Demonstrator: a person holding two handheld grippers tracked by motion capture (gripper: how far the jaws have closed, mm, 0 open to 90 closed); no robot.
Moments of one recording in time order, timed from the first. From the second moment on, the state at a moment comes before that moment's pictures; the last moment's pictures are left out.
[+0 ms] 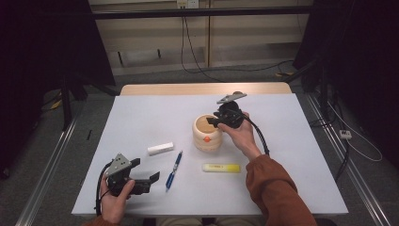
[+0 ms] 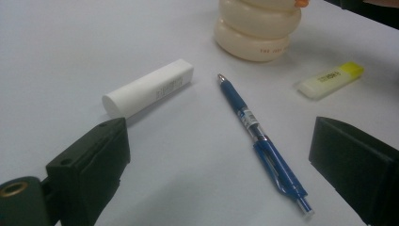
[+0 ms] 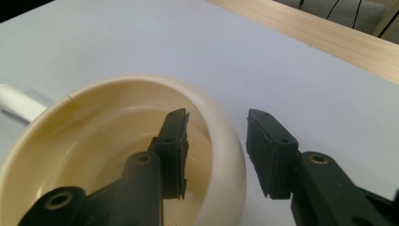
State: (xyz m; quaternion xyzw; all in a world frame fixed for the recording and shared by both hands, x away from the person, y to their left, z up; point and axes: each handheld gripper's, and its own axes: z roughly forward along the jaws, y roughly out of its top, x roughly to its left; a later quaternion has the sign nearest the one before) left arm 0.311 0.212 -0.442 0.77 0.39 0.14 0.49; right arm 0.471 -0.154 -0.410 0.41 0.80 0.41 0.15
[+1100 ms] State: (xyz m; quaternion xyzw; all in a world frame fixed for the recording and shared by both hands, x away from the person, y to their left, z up) left arm 0.311 0.212 -0.442 0.77 0.39 0.14 0.48; right arm 0.439 -0.182 -0.385 0.41 0.76 0.46 0.19
